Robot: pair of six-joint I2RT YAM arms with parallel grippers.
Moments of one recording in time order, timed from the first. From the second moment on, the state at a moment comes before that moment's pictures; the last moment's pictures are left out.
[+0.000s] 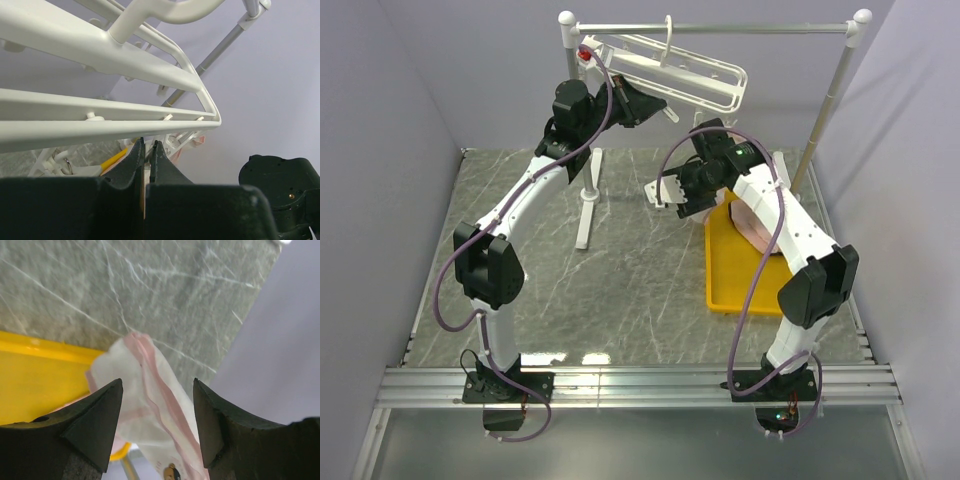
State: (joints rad) left arm -0.44 1.94 1.93 0.20 0.49 -0.74; right arm 0.45 1.76 1.86 -1.15 -0.28 -1.55
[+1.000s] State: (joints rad) left arm -0.44 1.94 1.93 0.20 0.49 -0.73; right arm 0.46 1.94 2.00 -1.22 -0.06 -1.62
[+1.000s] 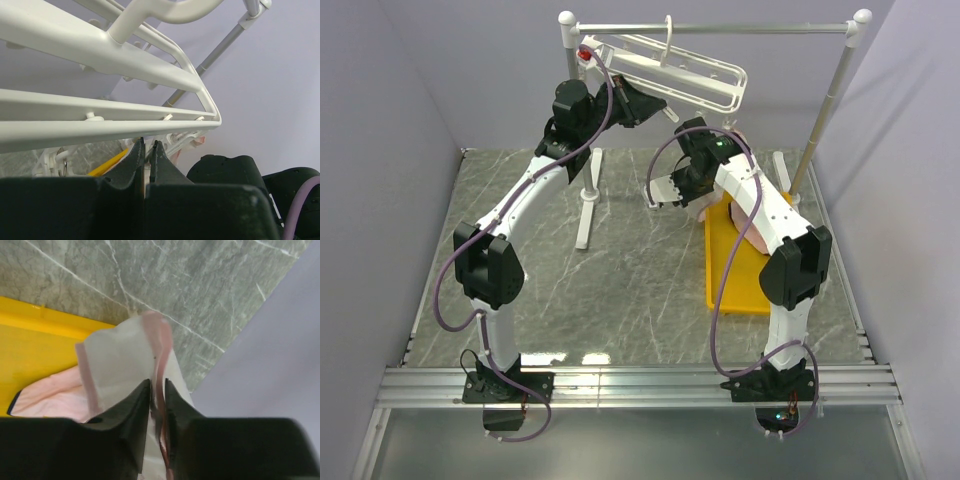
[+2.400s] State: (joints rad) left arm -0.42 1.94 1.90 0.27 0.59 -0.77; right arm 0.40 1.76 2.06 -1.02 -0.35 -1.26
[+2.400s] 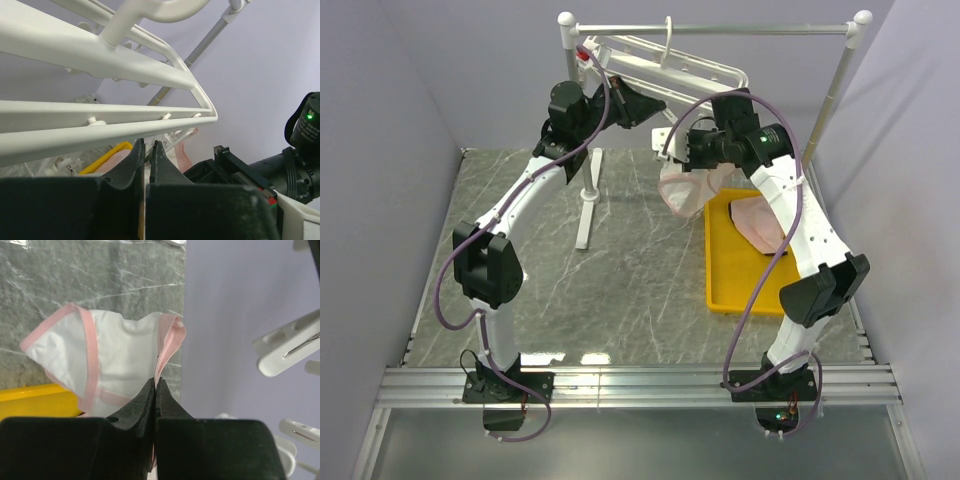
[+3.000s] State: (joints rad) left arm -0.42 1.95 1.87 0.40 0.72 -0.75; right arm 0.41 1.81 2.26 -1.05 -0.30 -1.24
